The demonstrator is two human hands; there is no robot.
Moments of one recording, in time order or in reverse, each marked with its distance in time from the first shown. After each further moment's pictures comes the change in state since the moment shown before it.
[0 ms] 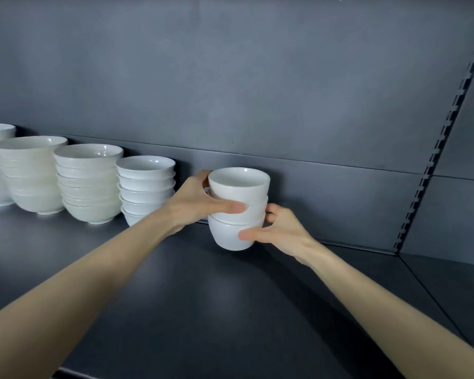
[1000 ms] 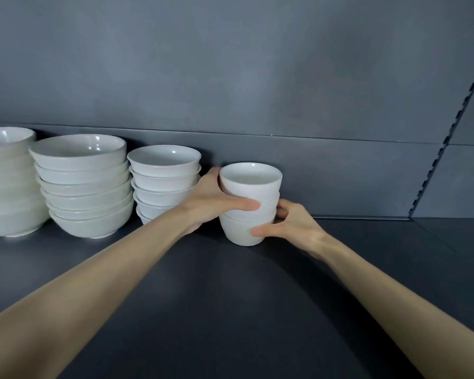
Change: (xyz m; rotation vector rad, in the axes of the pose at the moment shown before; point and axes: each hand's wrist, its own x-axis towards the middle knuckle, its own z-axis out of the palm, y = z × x) left_hand 0.038 -0.062 -0.063 -0.117 -0.264 0.072; right_hand 0.026 0.003 0.079 -0.006 0.131 0.109
